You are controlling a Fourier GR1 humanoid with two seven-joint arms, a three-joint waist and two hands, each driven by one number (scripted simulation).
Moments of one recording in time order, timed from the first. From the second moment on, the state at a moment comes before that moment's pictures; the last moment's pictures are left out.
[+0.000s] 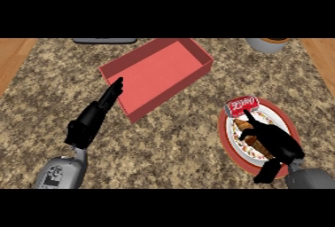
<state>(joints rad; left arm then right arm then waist) -0.19 0.10 -0.09 -1.54 -0.13 -0.17 0.08 -0.11 -0.37 0.18 -1.31 0.95 0.27 -0.18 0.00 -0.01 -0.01</state>
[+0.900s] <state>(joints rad) -0.21 0.08 -0.09 -1.52 -0.14 -0.18 0.08 -0.39 -0.10 0.44 -1.31 1.20 0.12 -0.24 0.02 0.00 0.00</state>
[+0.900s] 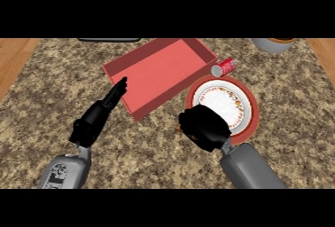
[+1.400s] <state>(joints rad) -0.18 0.09 -0.08 -1.54 -0.14 -0.18 0.08 -0.40 -0.07 0.43 -1.64 1.13 0.28 -0.24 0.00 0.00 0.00</state>
